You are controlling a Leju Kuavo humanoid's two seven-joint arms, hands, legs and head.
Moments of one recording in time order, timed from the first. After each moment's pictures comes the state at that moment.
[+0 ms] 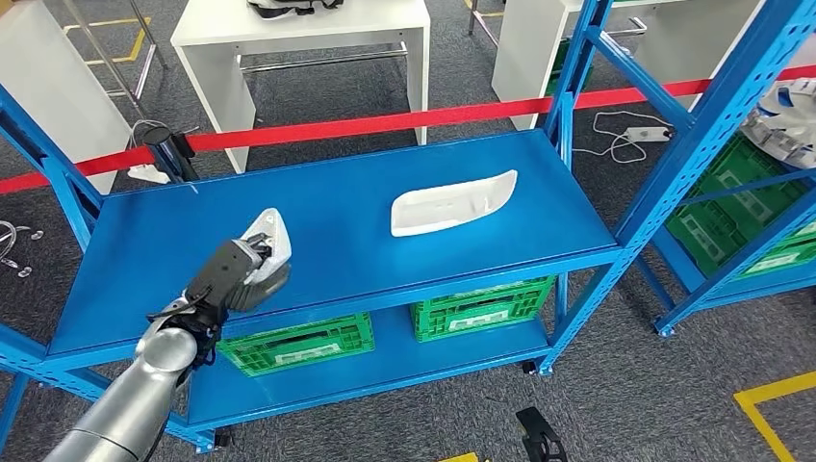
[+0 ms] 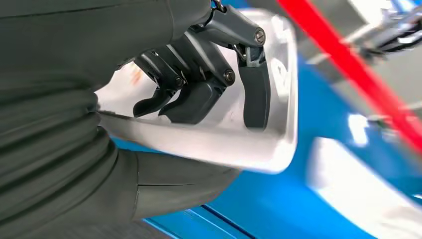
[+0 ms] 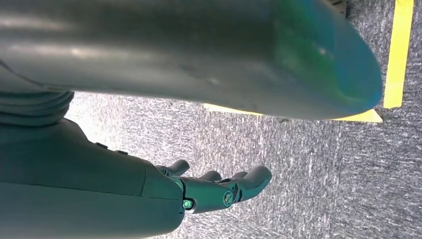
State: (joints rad) left arm -0.68 0.06 -0.58 -0.81 -0.01 0.00 -0.56; right arm -0.08 0.11 -0.57 -0.17 0.80 0.00 -0.01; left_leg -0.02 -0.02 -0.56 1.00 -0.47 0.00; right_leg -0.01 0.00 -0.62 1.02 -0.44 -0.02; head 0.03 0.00
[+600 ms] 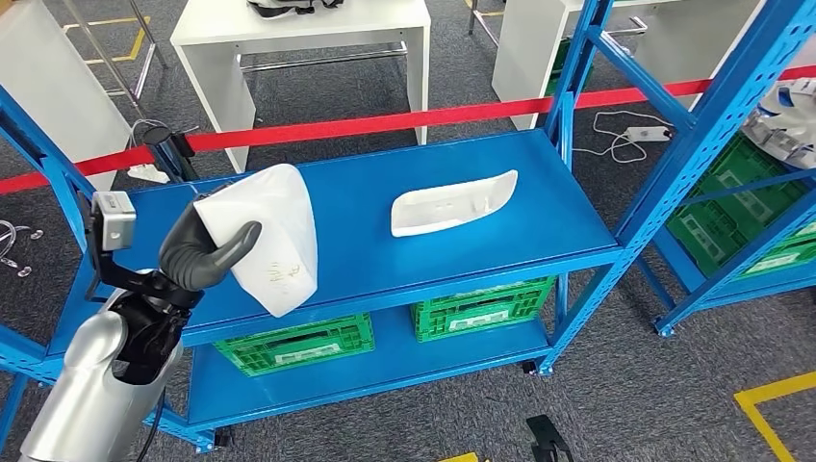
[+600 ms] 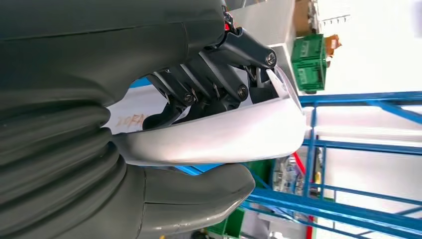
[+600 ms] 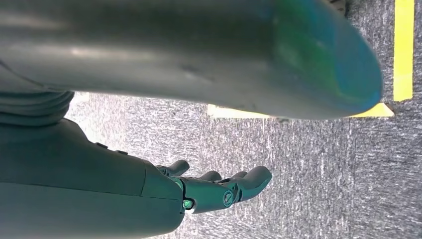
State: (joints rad) left arm -0.61 0.08 -0.40 -1.27 0.48 -0.34 -0.40; right arm -0.06 0.11 -0.63 -0.17 0.77 -0.01 -0.02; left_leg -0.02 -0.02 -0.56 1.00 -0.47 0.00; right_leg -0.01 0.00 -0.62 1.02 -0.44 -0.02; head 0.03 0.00
